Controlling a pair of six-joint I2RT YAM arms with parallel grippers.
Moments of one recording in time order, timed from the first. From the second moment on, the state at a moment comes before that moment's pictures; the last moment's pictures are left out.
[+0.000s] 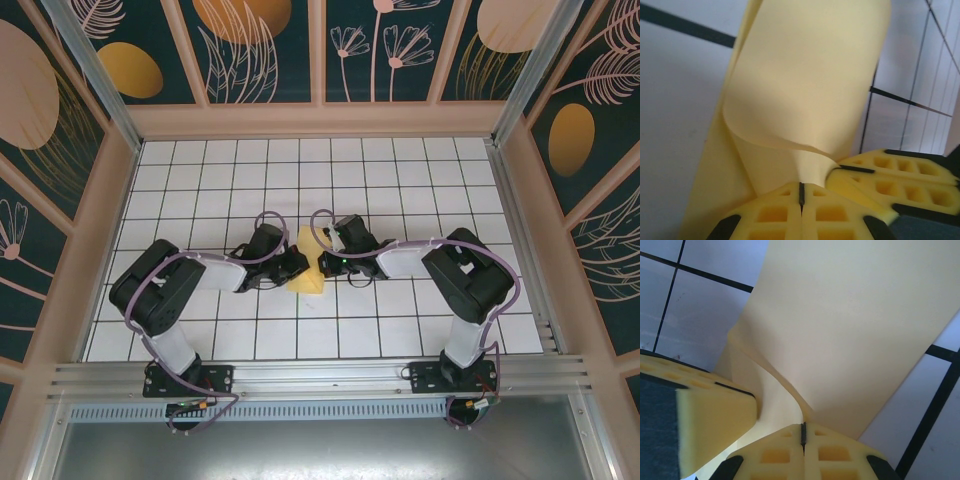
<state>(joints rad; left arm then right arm) -0.61 1.74 0.64 0.31 0.36 -1.08 0.72 1.80 0.84 0.08 -0.29 0.46</state>
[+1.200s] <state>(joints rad) -0.61 1.75 0.62 0.35 0.36 -1.08 0.80 1.63 0.78 0.08 -0.40 0.73</state>
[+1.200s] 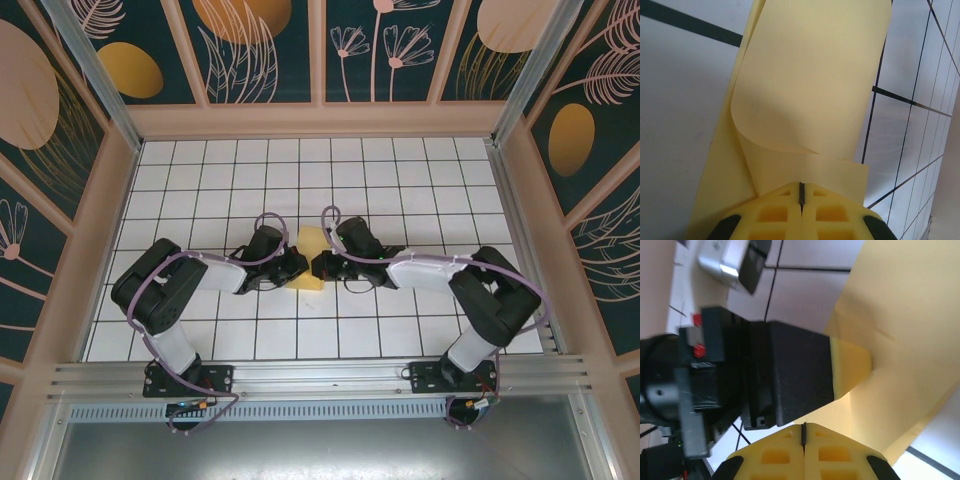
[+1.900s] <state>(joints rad) -0.61 1.75 0.62 0.35 0.36 -1.08 0.82 1.78 0.85 -0.01 -0.38 0.73</state>
